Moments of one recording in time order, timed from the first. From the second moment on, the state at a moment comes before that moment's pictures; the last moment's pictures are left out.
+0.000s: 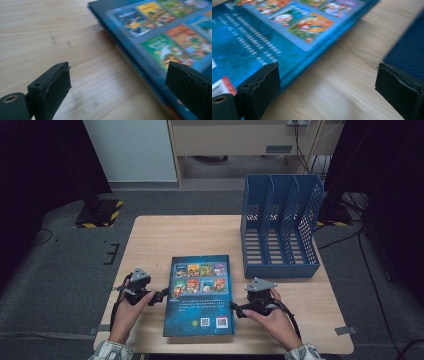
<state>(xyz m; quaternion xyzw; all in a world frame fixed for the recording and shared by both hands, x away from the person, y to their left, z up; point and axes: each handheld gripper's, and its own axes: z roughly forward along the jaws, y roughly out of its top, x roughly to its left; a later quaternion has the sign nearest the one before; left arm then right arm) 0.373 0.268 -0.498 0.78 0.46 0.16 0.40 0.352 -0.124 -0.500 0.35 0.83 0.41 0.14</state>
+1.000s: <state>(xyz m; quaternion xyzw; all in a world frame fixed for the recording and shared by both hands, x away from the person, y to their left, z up) 0.385 0.233 -0.521 0.79 0.43 0.03 0.43 0.381 -0.087 -0.518 0.36 0.82 0.43 0.01</state>
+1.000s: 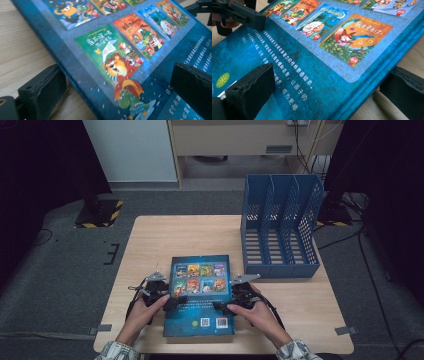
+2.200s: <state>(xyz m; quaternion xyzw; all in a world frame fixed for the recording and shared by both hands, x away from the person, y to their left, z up) 0.372 0.241 -0.458 0.78 0.42 0.13 0.45 0.388 -0.069 -0.451 0.33 0.85 0.39 0.10</state>
